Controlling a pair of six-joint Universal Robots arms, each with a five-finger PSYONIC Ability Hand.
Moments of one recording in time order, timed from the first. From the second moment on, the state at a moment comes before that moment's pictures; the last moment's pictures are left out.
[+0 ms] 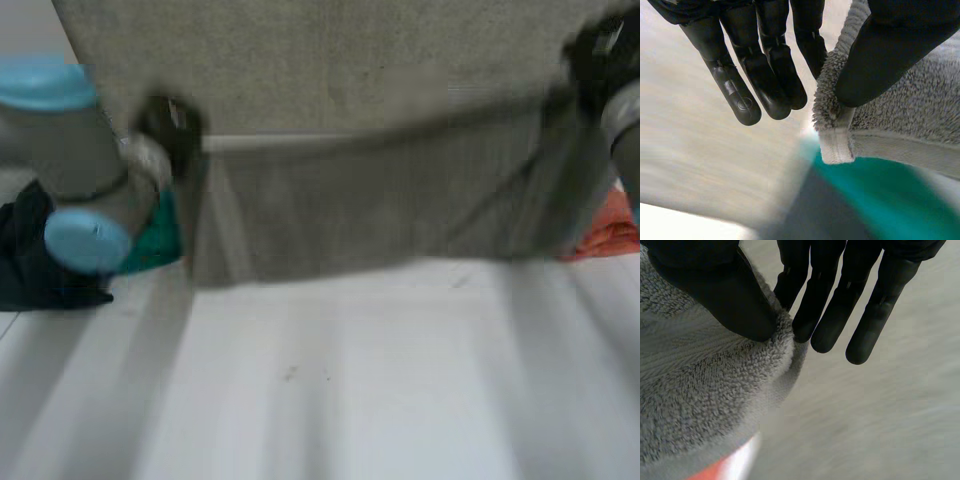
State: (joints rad) left arm 4.36 -2.25 -0.87 3.11 -1.56 3.96; right arm 1.76 -1.13 1.05 -0.12 1.56 2.32; left_hand 1.12 1.19 1.19 1.20 0.97; right_hand 1.09 1.17 1.19 1.20 0.99
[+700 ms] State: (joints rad) left arm 4.43 -2.01 -1.62 3.50 -1.55 3.68; right arm 1.76 -1.18 1.60 0.04 1.42 2.37; left_hand 1.12 1.19 1.19 1.20 0.99; right_hand 1.06 1.11 1.14 1.14 0.95
